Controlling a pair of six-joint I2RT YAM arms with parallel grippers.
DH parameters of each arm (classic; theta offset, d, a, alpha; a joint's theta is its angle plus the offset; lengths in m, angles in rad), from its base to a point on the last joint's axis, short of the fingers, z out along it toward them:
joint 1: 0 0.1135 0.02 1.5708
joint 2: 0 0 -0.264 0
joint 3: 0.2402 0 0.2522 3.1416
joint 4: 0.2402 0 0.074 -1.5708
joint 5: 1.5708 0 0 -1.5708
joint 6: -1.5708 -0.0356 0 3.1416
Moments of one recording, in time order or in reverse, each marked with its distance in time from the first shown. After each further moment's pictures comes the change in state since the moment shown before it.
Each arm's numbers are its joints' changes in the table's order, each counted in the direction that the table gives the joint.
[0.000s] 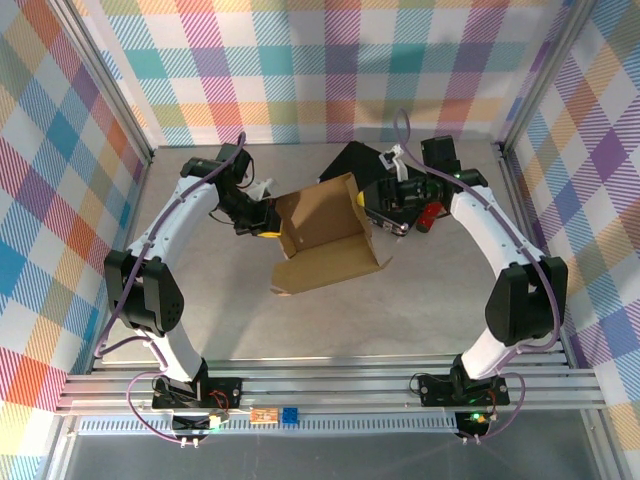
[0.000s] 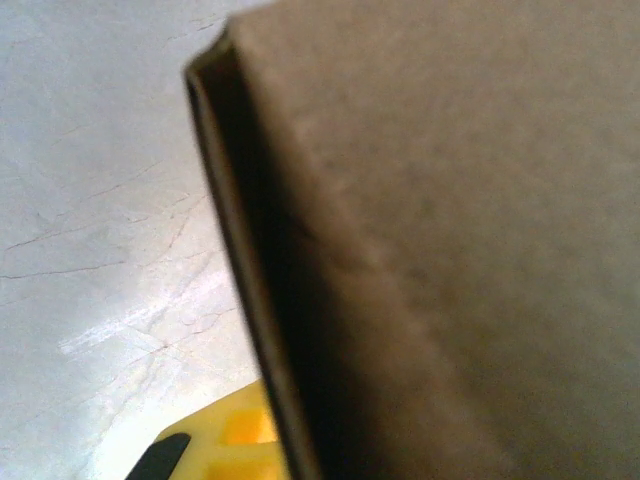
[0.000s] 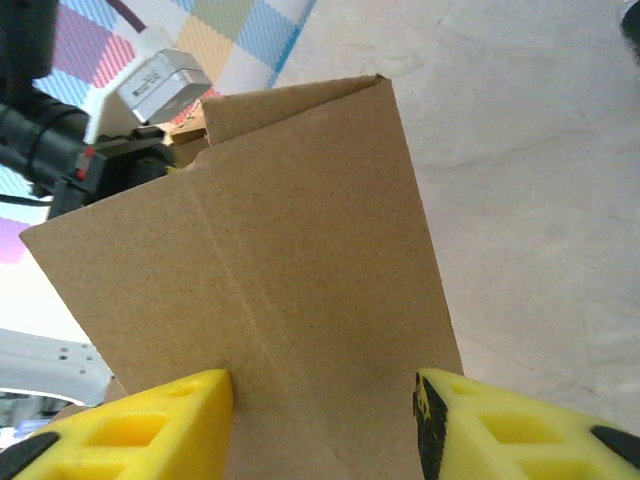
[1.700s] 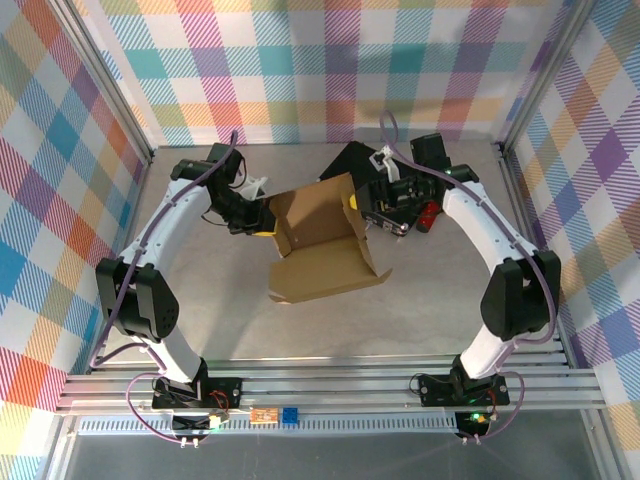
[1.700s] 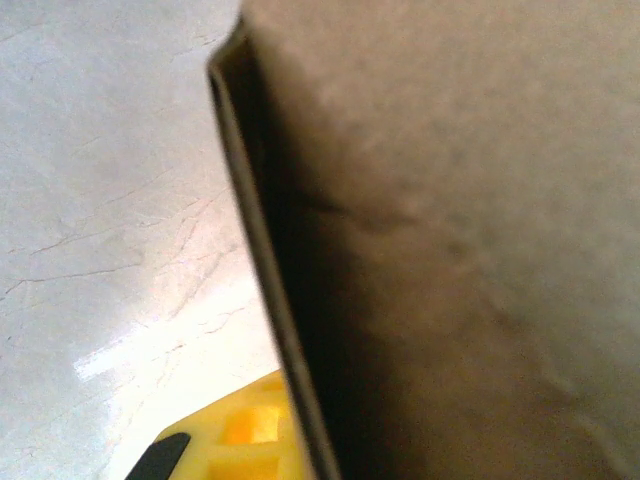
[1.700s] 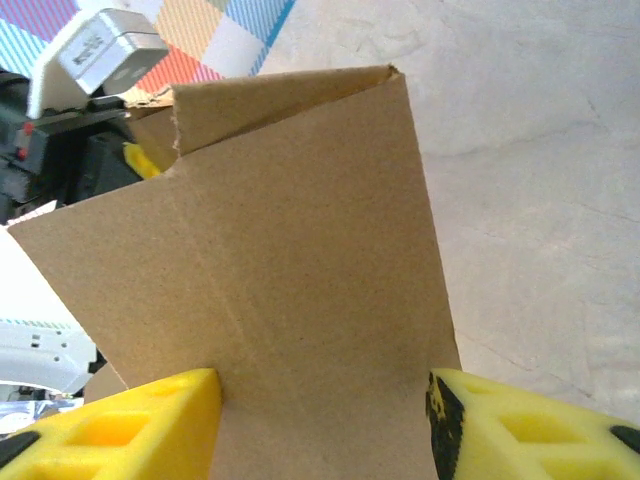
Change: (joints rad) left arm 0.029 0.048 -0.027 -0.007 0.016 -0.056; right arm 0.035 -0.031 0.042 0.055 0.010 0.042
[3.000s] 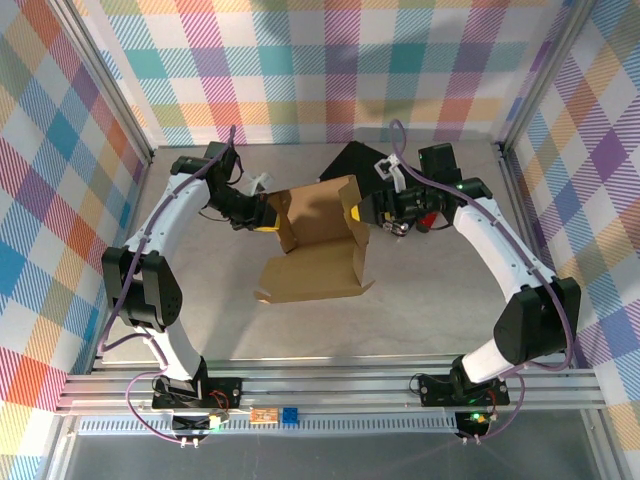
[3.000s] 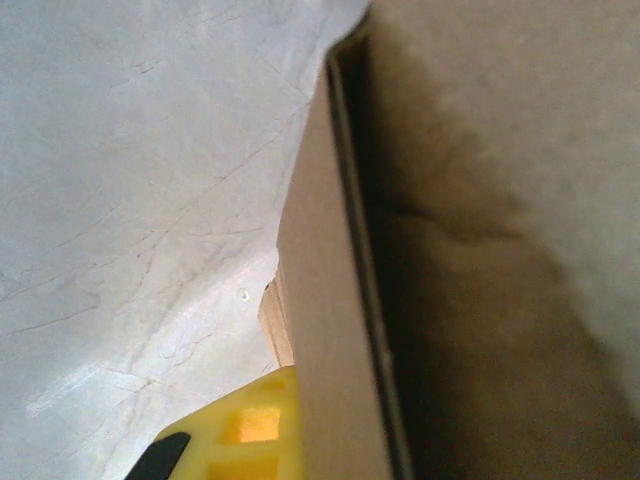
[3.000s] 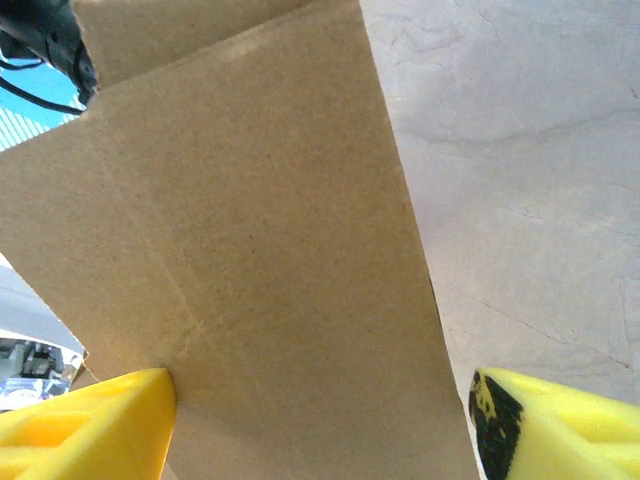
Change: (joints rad) left arm 0.053 -0.072 0.027 -0.006 0.156 -0.101; right arm 0.018 0.152 -0.109 -0.003 0.007 0.006
